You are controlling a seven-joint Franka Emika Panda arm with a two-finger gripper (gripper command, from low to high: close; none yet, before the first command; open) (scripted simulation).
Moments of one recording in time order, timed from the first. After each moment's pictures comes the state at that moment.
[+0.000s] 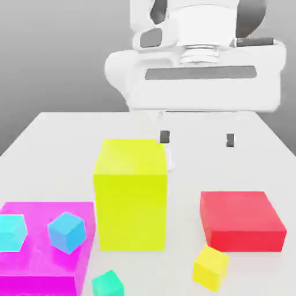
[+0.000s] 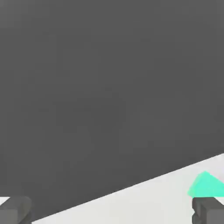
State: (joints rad) arm -0.10 -0.16 0.27 -2.43 -0.06 2.56 1.40
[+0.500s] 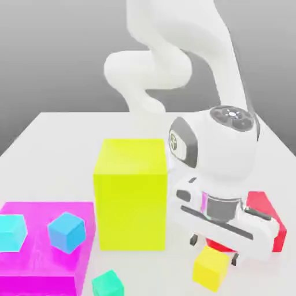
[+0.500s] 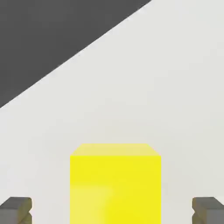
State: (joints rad) arm 0.06 0.39 0.19 -2.47 -0.24 2.85 1.87
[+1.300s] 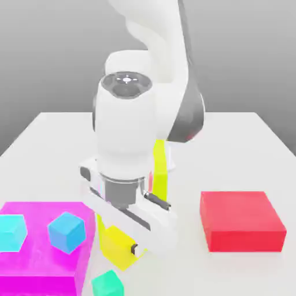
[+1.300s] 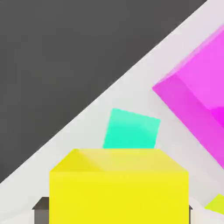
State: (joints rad) arm -0.29 0.10 0.05 -2.40 -0.09 2.49 1.44
